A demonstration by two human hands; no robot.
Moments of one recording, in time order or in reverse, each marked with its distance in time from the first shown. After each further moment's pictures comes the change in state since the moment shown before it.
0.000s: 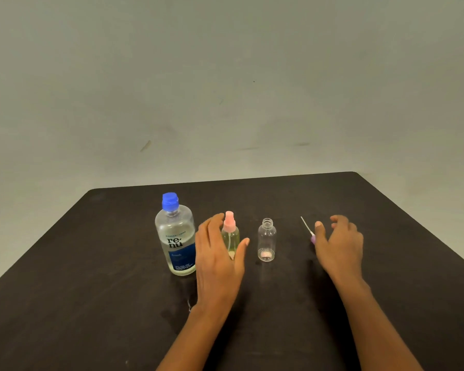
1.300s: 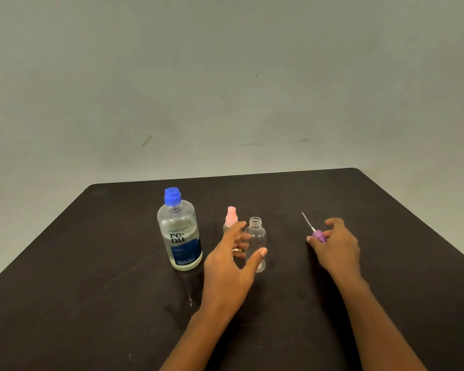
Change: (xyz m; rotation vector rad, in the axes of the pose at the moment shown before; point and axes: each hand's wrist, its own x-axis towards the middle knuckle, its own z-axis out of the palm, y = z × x) left_hand -0.014 0.007 -0.010 -0.281 -0.275 -0.151; right_hand 0.000 0.010 0.007 0.019 -0.179 0.068
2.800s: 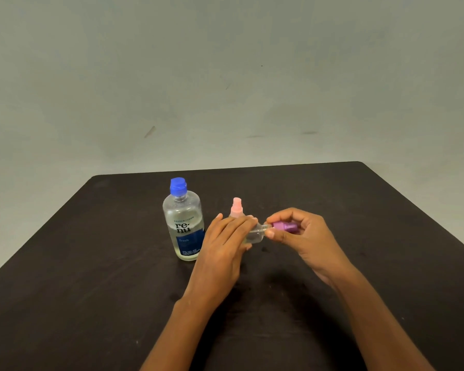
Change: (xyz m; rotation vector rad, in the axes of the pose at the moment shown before) left_hand 0.013 -0.027 -0.026 0.356 -0.134 0.497; right_hand -0.059 -0.068 -0.018 0.725 -0.532 -0.261
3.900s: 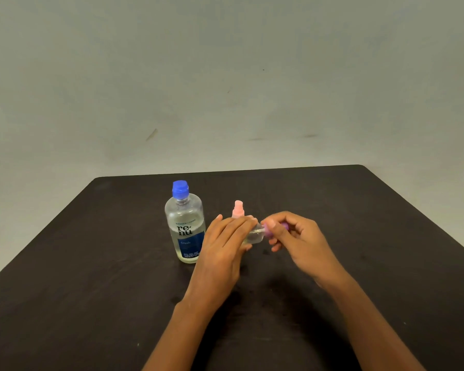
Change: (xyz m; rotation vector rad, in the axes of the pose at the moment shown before) left_hand 0.002 0.000 -0.002 0.021 0.062 0.025; right_hand 0.004 0.005 0.011 -0.035 -0.043 -0.106
